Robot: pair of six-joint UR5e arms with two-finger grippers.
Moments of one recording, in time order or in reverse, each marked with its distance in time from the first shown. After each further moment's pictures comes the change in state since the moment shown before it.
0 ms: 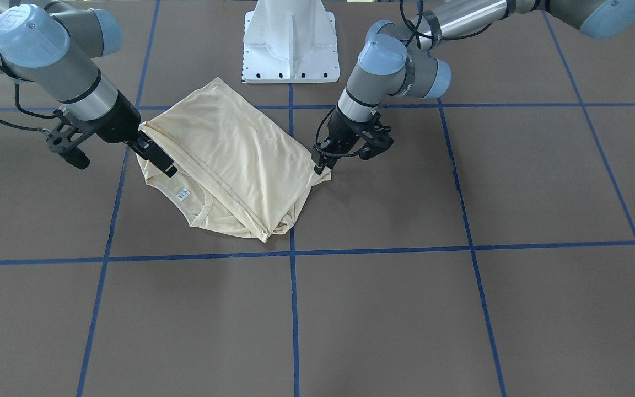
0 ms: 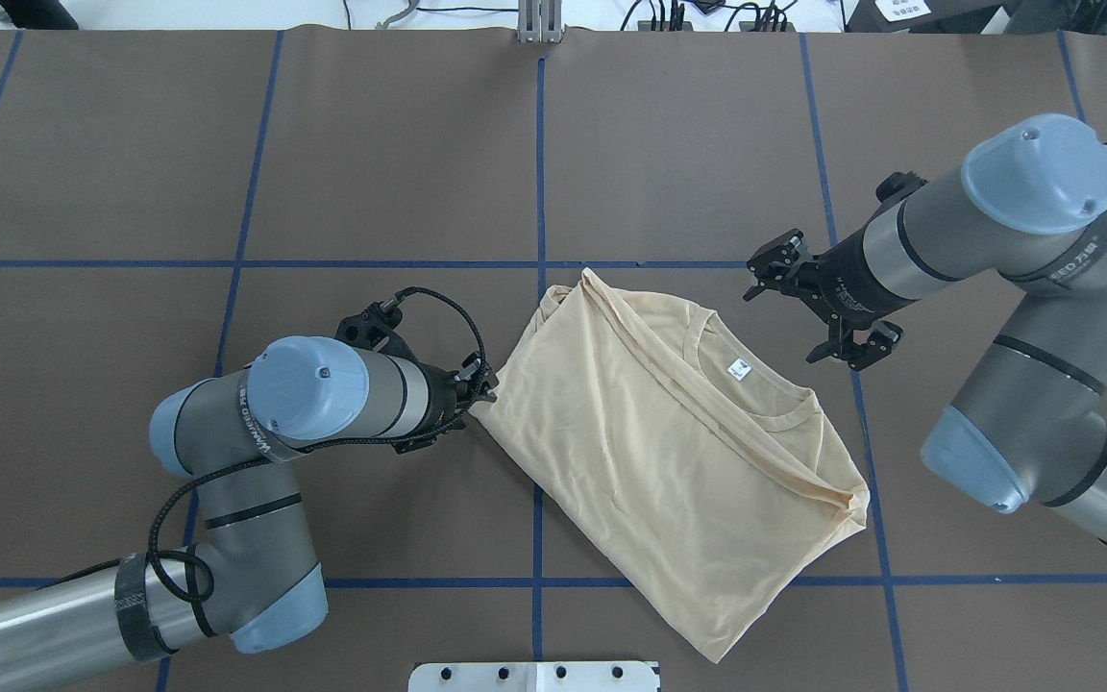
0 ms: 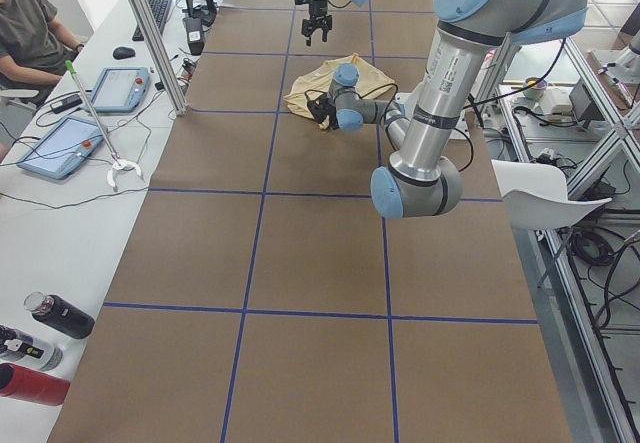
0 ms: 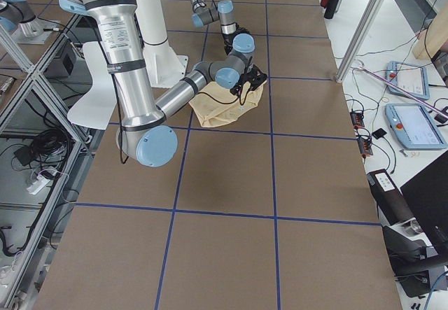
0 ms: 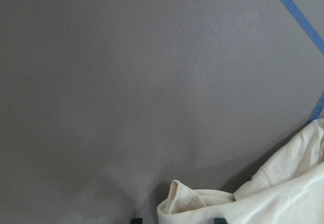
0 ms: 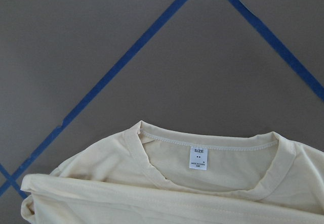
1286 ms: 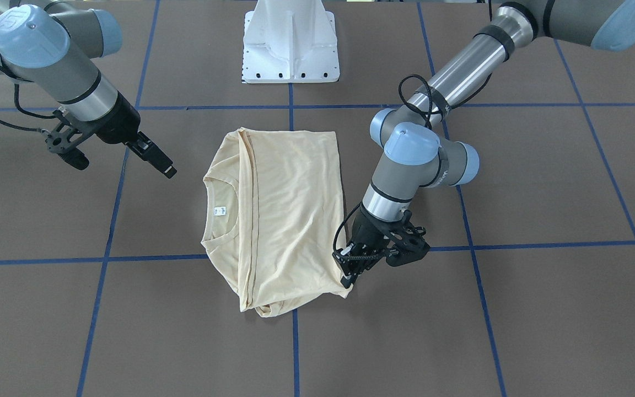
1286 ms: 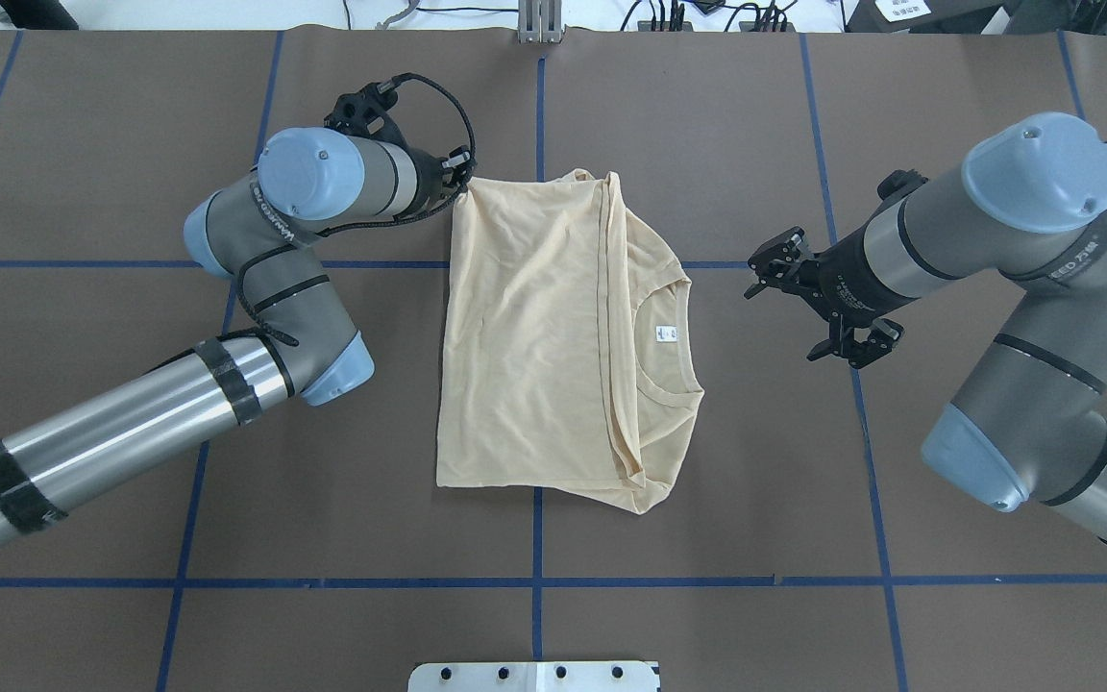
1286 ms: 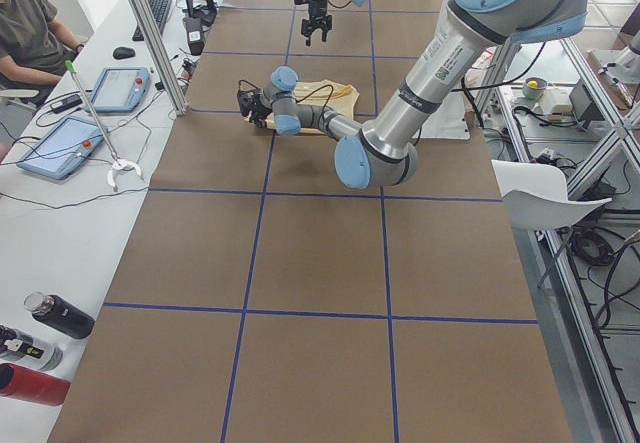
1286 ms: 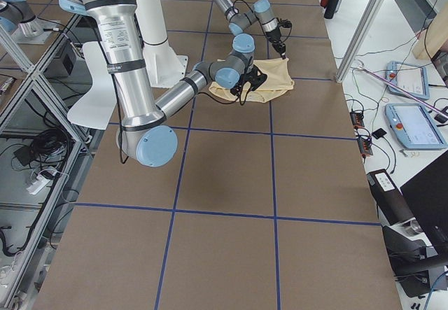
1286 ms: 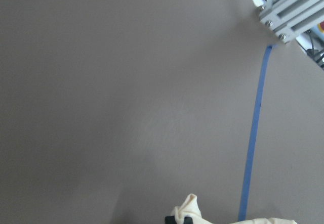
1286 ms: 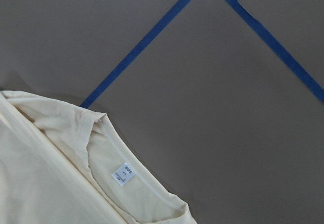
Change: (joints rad) left arm -0.295 -0.293 0.564 -0.350 0.054 0.379; right arm -0.001 0.002 -0.002 0.000 -0.009 0.000
